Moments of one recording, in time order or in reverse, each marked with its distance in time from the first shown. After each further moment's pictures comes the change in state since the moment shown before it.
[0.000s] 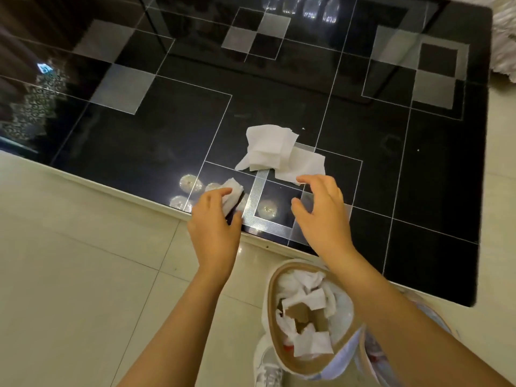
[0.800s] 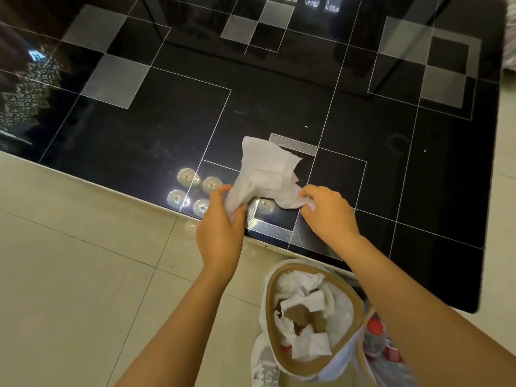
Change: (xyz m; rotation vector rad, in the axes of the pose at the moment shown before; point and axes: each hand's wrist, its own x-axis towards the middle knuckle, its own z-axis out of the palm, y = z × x) left_hand 0.006 0.006 0.010 -0.205 -0.096 -0.104; right_hand 0.038 0.030 0.007 -0.384 -0.254 0.027
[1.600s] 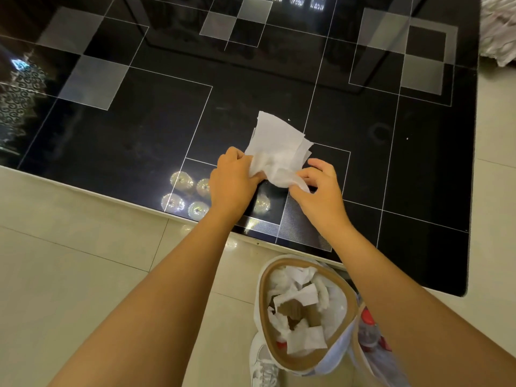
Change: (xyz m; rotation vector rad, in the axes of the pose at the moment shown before) left_hand 0.068 0.040 0.042 0.447 -0.159 0.341; right_hand -0.004 0.006 -0.002 0.688 0.210 0.054
